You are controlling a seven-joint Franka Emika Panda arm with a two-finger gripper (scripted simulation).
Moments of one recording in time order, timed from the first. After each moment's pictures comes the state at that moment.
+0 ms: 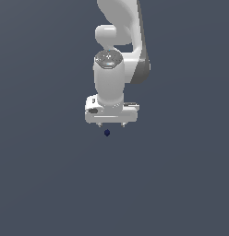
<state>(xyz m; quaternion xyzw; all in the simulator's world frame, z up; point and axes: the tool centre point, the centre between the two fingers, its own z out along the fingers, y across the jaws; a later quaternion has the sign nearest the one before) 0.003 -0.012 0.181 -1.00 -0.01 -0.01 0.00</state>
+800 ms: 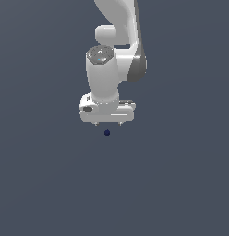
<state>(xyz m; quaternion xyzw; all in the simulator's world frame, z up) 0.006 -0.026 0.191 -1.00 0.00 -0.01 0.01</state>
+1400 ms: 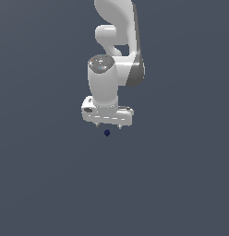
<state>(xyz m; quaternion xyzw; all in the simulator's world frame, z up) -0.003 -0.027 0.166 -1.00 0.08 -0.01 0.02</state>
